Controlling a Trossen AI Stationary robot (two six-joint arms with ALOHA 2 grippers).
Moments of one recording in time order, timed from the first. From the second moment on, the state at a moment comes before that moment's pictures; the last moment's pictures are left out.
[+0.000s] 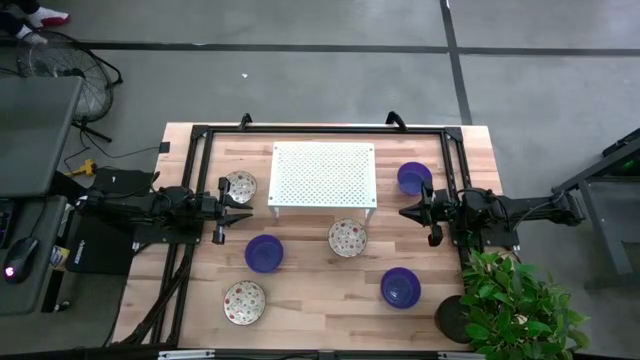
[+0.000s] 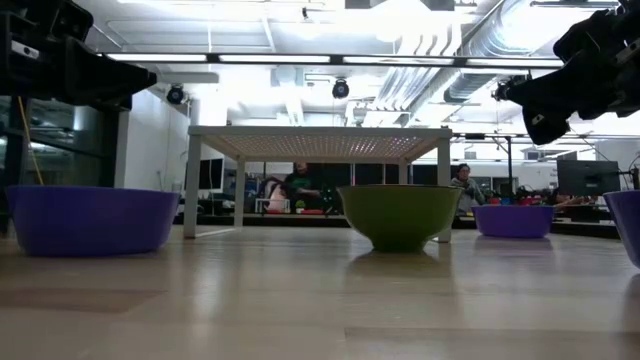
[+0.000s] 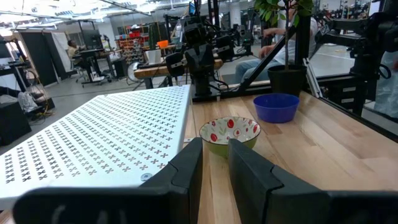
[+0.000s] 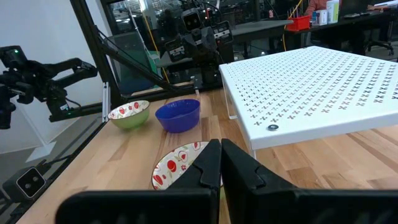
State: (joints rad) left arm -0.13 0.01 0.01 0.02 -0.12 0.13; right arm 0.05 0.08 0.01 0.03 0.04 0.23
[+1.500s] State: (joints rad) left arm -0.13 0.01 0.01 0.02 -0.12 0.13; right arm 0.02 0.56 0.46 -0.48 0.41 0.47
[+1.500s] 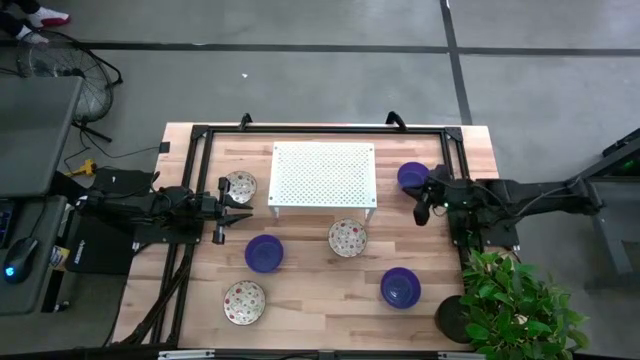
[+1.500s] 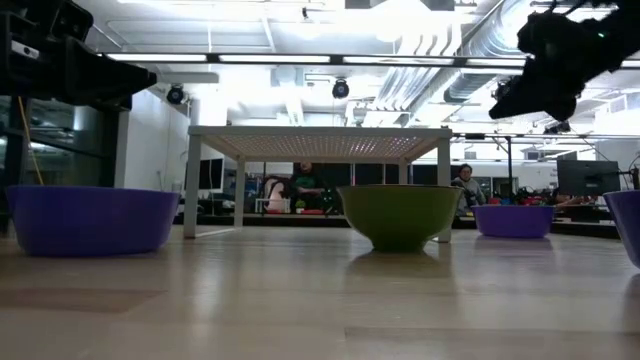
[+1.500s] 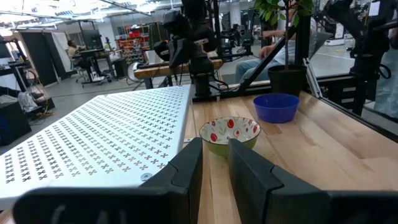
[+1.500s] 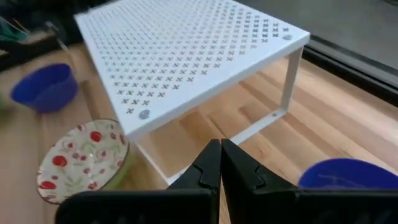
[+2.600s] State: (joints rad) left arm -0.13 0.01 0.01 0.02 -0.12 0.13; right arm -0.19 0.97 0.77 -0.88 0.10 0.46
